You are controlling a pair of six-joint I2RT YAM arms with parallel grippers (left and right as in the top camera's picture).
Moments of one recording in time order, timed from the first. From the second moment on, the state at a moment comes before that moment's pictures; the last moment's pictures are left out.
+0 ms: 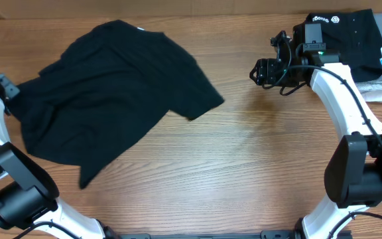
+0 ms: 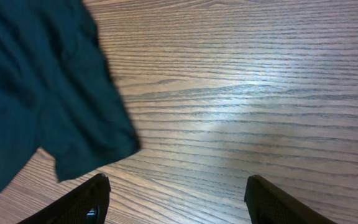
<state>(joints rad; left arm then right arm) 0.59 1.92 1.59 -0.63 -0.21 -0.21 0.05 1.89 1.54 -0.79 -0.37 0.07</state>
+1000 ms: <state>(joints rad) 0.24 1.87 1.83 -1.51 0.18 -0.18 0.04 1.89 1.54 -0.82 -0.37 0.07</state>
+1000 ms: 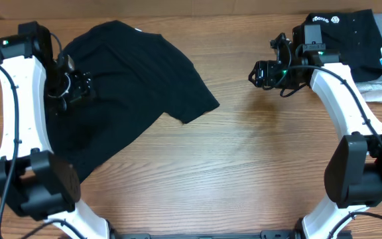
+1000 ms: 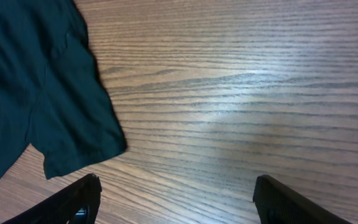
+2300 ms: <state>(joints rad) 0.22 1.22 0.55 -0.71 -0.18 -1.05 0.04 1.89 1.54 -0.81 -0.37 0.07</state>
